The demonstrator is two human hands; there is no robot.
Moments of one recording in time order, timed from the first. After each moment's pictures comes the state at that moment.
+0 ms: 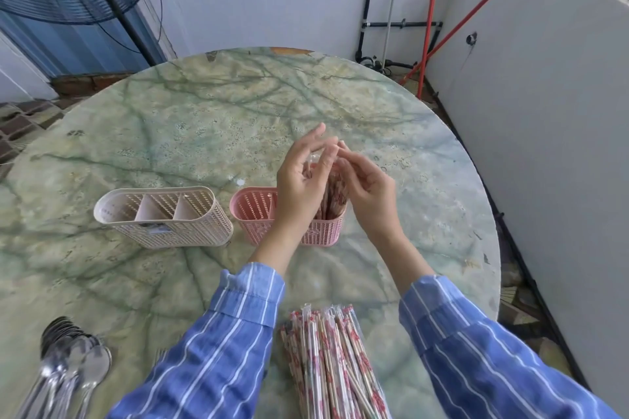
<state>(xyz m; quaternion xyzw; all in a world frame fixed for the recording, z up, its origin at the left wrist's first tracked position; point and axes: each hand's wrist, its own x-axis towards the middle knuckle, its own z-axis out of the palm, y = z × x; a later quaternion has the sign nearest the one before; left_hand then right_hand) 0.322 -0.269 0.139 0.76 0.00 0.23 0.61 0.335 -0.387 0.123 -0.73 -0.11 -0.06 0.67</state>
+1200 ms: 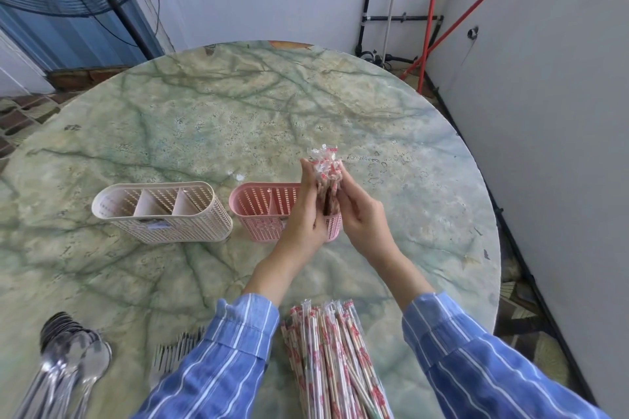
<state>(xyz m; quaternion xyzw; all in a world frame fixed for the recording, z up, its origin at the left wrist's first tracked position) 0.287 -0.266 0.083 0.85 -0.03 0.06 0.53 0.313 -0.393 0.083 -0.80 -0.18 -0.04 0.56</state>
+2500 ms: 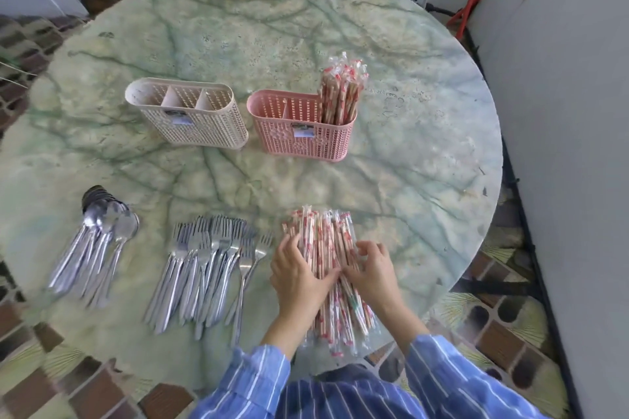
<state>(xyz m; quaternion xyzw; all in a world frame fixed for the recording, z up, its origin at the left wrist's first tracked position) 0.062 -0.342 -0.011 0.91 0.29 -0.01 0.30 0.118 -0.472 -0.014 -0.90 -0.01 0.22 0.37</state>
